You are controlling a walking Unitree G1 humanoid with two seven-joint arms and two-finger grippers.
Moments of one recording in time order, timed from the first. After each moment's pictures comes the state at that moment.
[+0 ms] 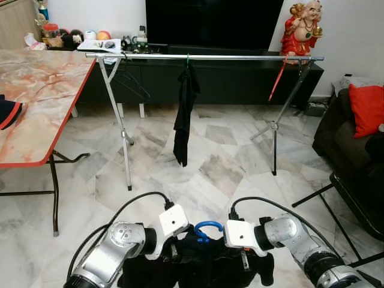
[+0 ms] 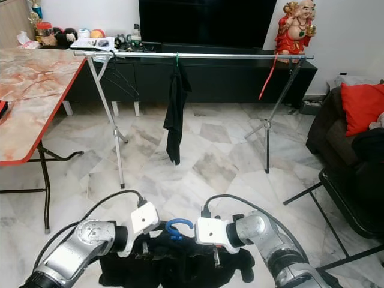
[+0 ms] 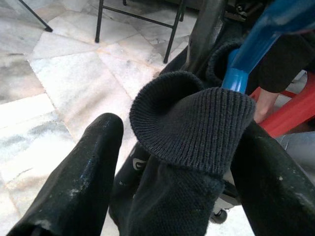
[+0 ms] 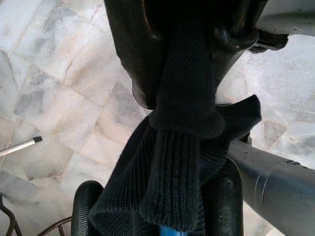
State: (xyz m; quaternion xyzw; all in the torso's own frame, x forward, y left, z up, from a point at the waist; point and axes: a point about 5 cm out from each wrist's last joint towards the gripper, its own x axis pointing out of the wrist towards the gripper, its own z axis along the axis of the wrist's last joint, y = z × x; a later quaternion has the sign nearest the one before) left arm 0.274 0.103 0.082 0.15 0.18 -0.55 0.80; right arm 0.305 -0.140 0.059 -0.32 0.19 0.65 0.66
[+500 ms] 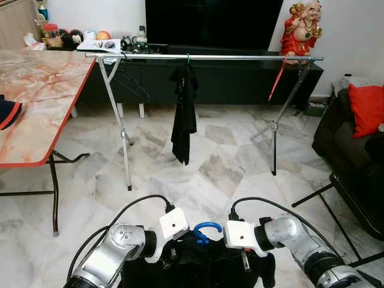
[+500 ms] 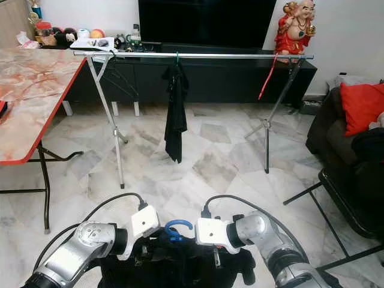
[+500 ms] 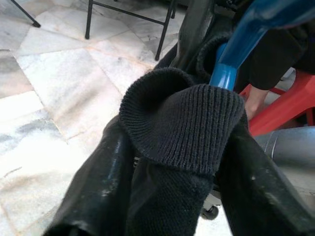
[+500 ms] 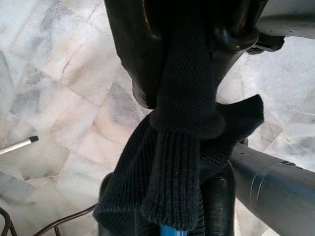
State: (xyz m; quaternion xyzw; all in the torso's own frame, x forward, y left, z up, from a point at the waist) left arm 0.271 0.102 0.077 0.14 0.19 -0.57 0.79; right arm 0.304 -0.140 0.059 -0.32 0.19 0.66 0.66
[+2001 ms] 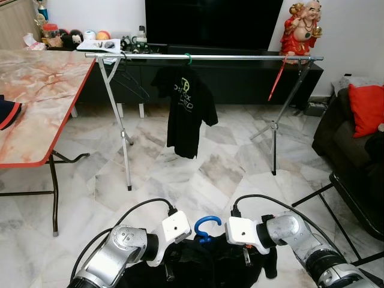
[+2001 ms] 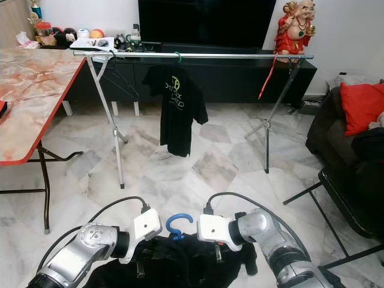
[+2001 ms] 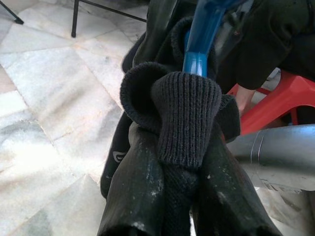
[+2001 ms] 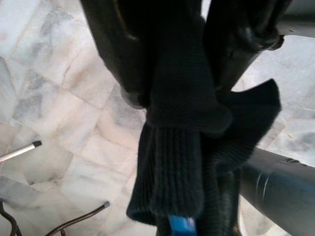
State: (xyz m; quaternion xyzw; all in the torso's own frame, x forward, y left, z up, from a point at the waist) left arm 0.269 0.098 0.073 0.13 0.20 -0.58 0.78; right arm 0.308 -0.145 0.064 -0.31 0.20 0.65 0.66
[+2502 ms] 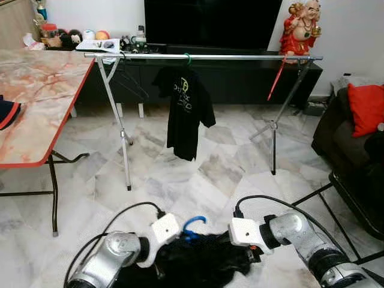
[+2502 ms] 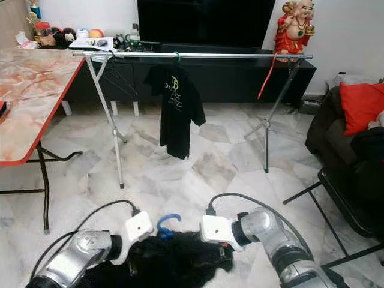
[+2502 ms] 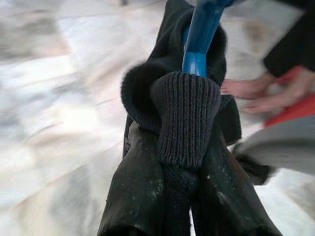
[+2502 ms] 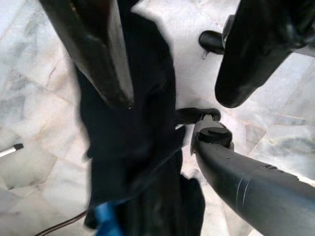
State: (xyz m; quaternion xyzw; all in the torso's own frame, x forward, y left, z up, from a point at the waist) left arm 0.281 0.128 0.049 0.18 0.23 -0.47 0.83; right arm 0.306 -0.152 0.066 -0.30 0.22 0.67 0.64
